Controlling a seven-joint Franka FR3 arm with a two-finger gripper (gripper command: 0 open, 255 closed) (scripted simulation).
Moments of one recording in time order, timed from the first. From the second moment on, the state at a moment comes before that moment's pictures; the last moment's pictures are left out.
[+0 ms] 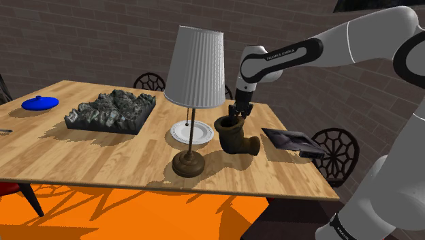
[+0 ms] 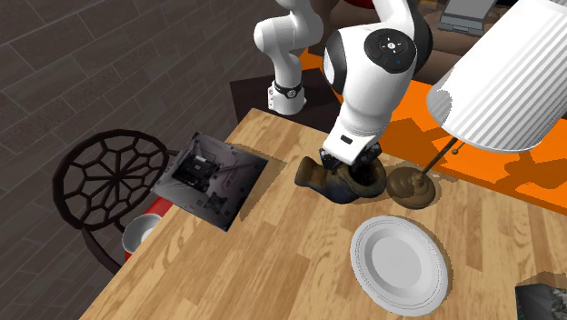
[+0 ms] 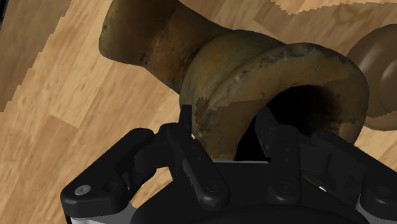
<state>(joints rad) 0.04 0.07 -0.08 -2.04 0.08 2.03 0.08</state>
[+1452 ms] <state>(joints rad) 0.04 0.02 -0.08 -1.90 0.07 1.84 0.10</state>
